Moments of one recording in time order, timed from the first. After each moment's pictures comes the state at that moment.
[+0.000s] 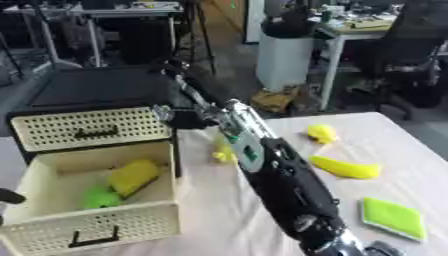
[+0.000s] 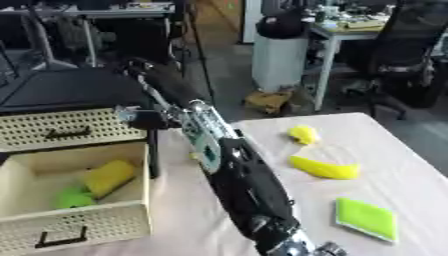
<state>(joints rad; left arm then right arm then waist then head) -0.21 0.45 -0.10 -1.93 -0.33 -0.07 -0.50 -0.86 -0.15 0.07 -1.18 0.96 -0.33 -0.04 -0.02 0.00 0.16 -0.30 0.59</state>
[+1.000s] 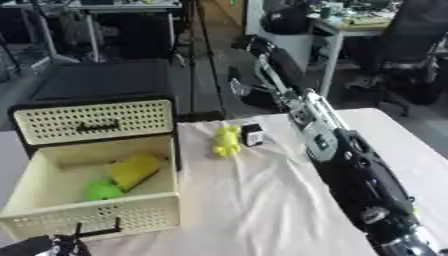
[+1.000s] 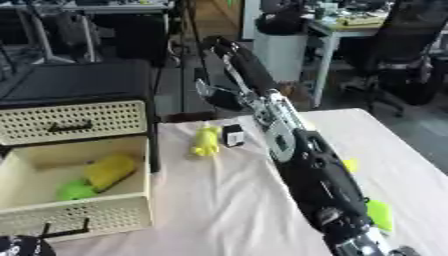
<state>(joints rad) -0.35 0.53 -0.40 -1.63 -0.57 0.03 -0.84 -0.76 -0.31 0.05 -1.24 0.88 -0.29 -0.13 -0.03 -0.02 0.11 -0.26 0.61</state>
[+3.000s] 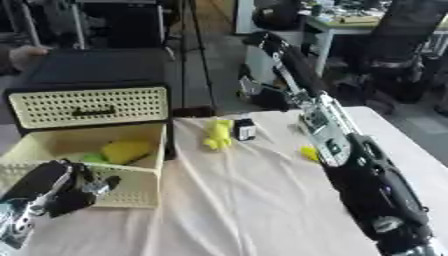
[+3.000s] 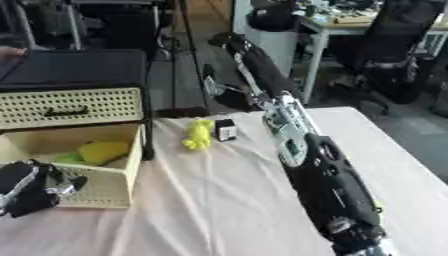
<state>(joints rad) -0.59 0.32 -0.25 -1.23 -0.96 0.08 -0.18 -0.76 -0.29 0.05 -1.28 0.87 -0.29 -0.14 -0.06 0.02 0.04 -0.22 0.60</state>
